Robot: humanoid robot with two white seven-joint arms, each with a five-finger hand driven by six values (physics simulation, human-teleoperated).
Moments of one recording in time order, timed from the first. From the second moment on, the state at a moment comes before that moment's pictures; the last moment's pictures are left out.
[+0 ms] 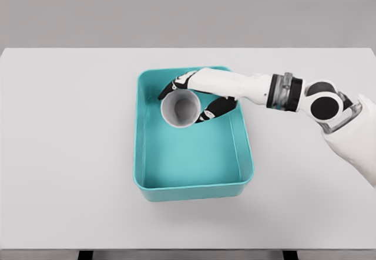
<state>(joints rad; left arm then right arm) 0.06 0.00 -0.16 -0.08 0.17 -0.03 0.02 -0.70 -0.54 0.70 -1.65 0.03 -0.29 0.61</state>
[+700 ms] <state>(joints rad) 0.06 0.00 -0.16 -0.08 0.17 -0.03 0.02 -0.61 -0.63 0.51 -1.72 0.00 -0.30 0.61</state>
